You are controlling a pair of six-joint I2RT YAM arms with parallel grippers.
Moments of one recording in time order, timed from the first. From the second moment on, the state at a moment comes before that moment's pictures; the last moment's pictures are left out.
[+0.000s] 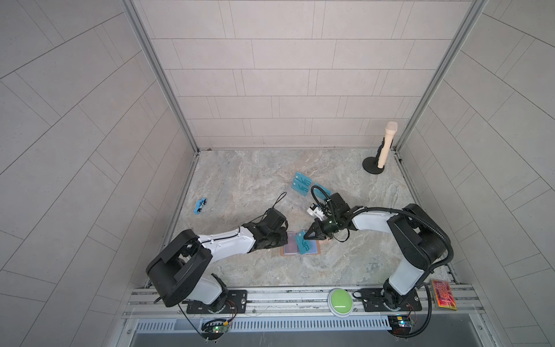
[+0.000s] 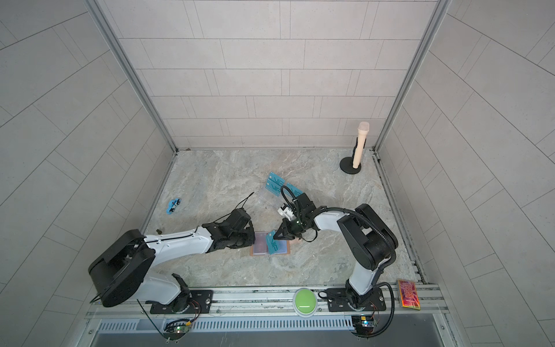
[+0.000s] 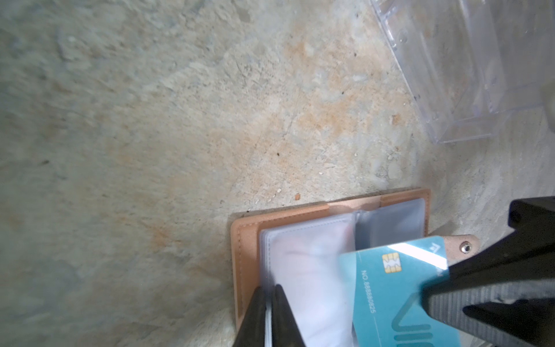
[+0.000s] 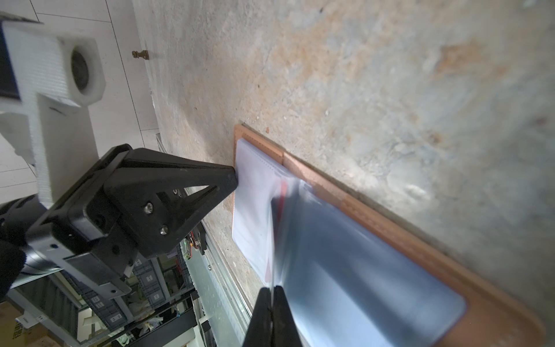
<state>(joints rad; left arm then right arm) -0.77 1.44 0.60 -0.20 0.08 -0.87 0.51 1.71 0.78 -0.13 -0.87 0.59</state>
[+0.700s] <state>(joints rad) -0.77 1.44 0.60 -0.20 0.08 -0.87 0.52 1.72 0.67 0.14 -0.84 0.76</state>
